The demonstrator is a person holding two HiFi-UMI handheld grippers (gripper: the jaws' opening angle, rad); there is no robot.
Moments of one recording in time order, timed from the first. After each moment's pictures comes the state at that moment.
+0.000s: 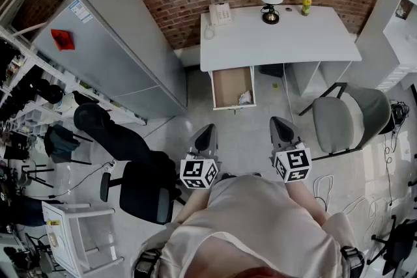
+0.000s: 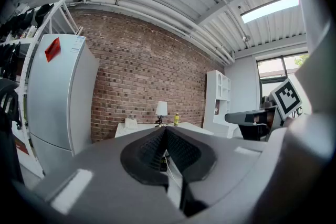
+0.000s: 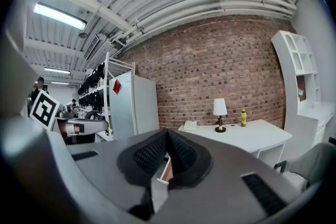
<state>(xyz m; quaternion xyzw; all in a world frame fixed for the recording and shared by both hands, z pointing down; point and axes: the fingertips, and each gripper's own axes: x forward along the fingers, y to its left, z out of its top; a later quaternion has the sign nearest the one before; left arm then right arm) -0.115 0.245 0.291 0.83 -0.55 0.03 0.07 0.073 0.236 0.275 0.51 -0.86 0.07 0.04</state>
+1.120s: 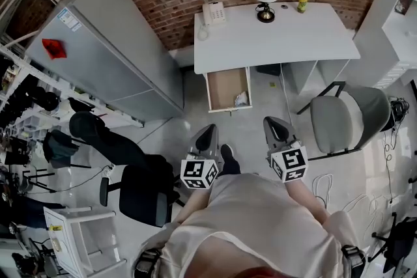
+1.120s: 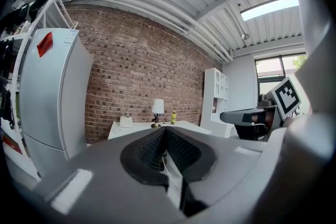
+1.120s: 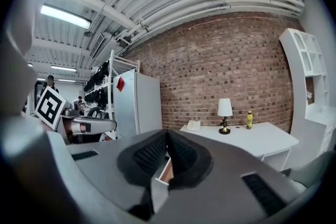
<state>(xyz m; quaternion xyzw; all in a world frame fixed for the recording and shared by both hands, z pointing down) -0.087 0.216 0.303 0.84 -0.53 0.04 0.08 0.076 0.211 0.283 0.48 -0.87 0.06 0.06</state>
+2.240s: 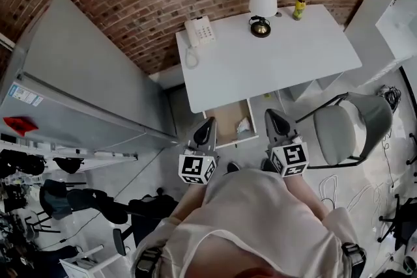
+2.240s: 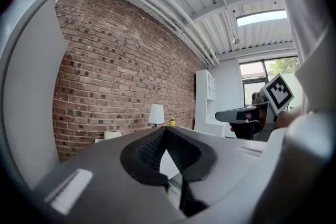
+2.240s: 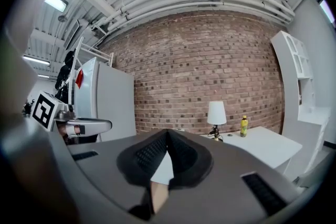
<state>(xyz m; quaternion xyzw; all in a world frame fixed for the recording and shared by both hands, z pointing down) -0.133 -0.065 0.301 0.90 -0.43 0.03 0.04 0.029 -0.046 0.285 0.58 -0.81 0.06 0.05</state>
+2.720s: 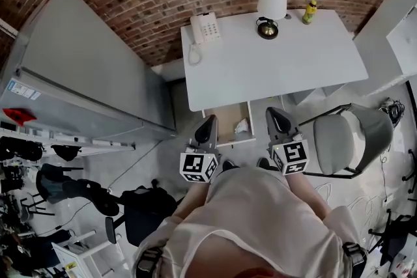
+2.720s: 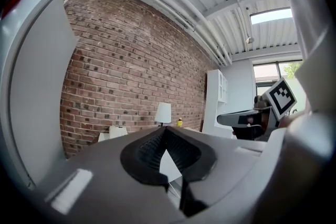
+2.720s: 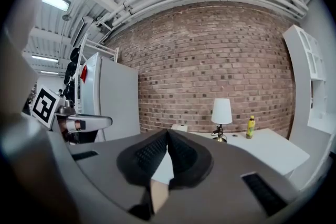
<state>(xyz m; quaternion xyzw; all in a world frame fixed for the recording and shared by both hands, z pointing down) -0.113 -0.090 0.305 0.88 -0.48 0.02 0.07 0.051 -0.084 0.289 0.54 -0.84 0.06 0.08</state>
